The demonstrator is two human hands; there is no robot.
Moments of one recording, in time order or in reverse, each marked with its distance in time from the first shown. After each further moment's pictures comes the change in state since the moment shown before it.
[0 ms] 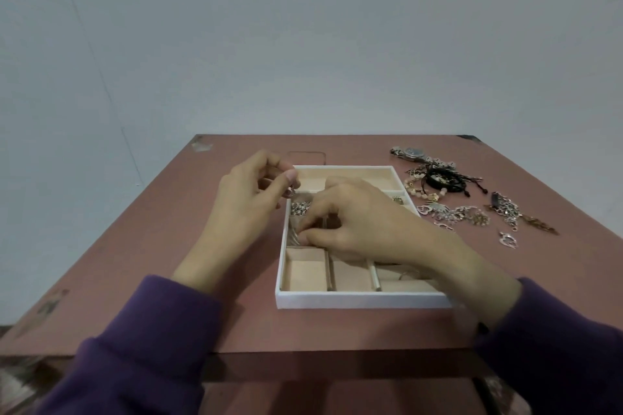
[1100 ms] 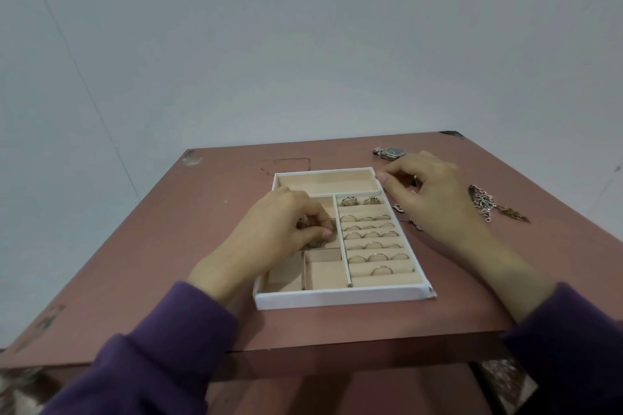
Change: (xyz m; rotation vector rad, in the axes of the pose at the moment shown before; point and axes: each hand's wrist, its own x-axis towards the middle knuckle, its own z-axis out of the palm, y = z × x) left_hand -0.010 0.033 0.027 0.546 -0.473 0.221; right_hand -0.056 0.071 -0.028 -0.017 0.630 0.247
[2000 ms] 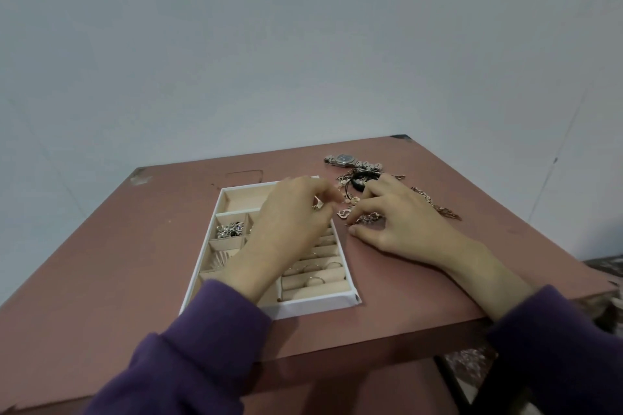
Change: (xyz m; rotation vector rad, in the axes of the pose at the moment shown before) left_hand 0.047 0.075 0.031 -0.095 0.187 -0.029; right_hand -0.018 0.032 -0.036 -0.241 -0.352 -0.071
